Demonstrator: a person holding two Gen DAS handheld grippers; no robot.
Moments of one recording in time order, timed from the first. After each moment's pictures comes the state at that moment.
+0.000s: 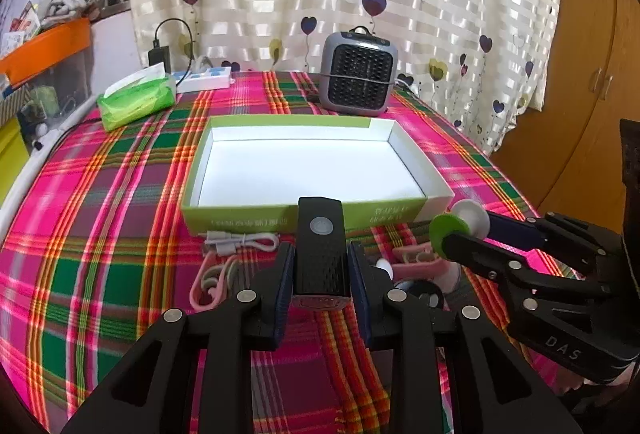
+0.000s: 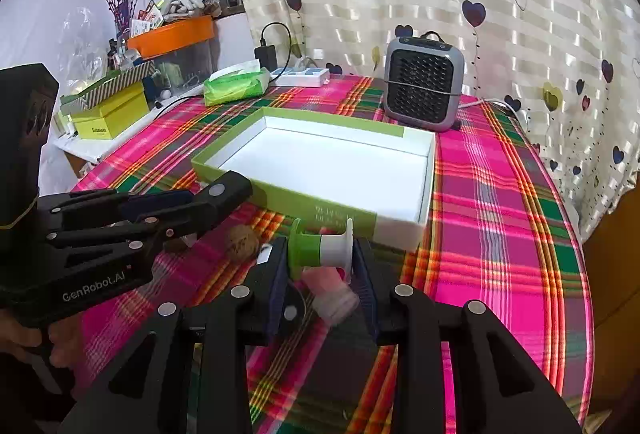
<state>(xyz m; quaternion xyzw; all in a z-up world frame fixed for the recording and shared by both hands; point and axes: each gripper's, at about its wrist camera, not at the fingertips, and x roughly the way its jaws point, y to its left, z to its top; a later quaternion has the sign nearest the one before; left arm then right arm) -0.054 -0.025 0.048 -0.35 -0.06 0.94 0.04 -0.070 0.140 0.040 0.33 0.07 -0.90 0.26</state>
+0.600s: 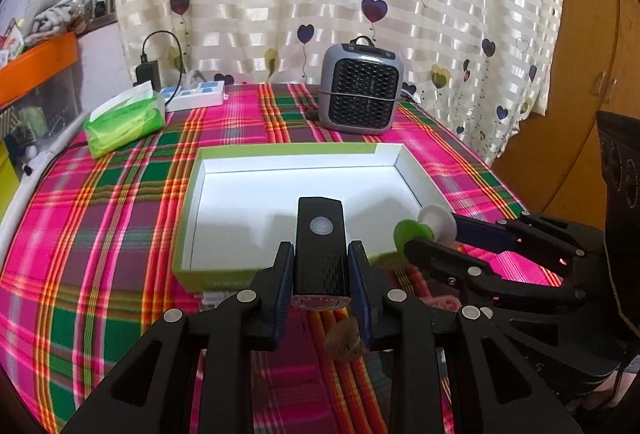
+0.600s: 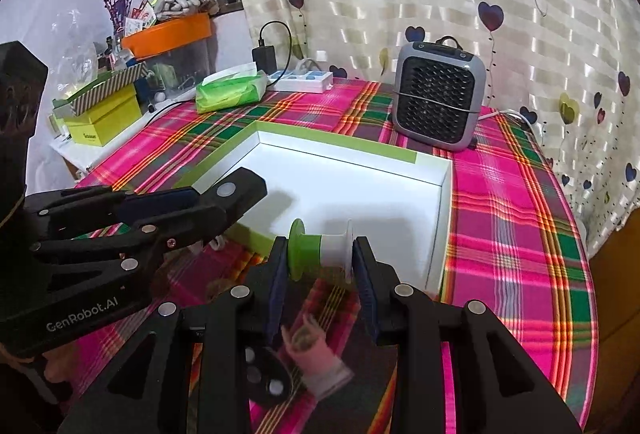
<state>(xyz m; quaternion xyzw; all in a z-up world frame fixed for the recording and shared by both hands) -0.096 -0.029 0.058 -0.34 -0.05 0.94 0.04 -0.117 0.118 0.041 0.34 0.08 -0.90 0.27</state>
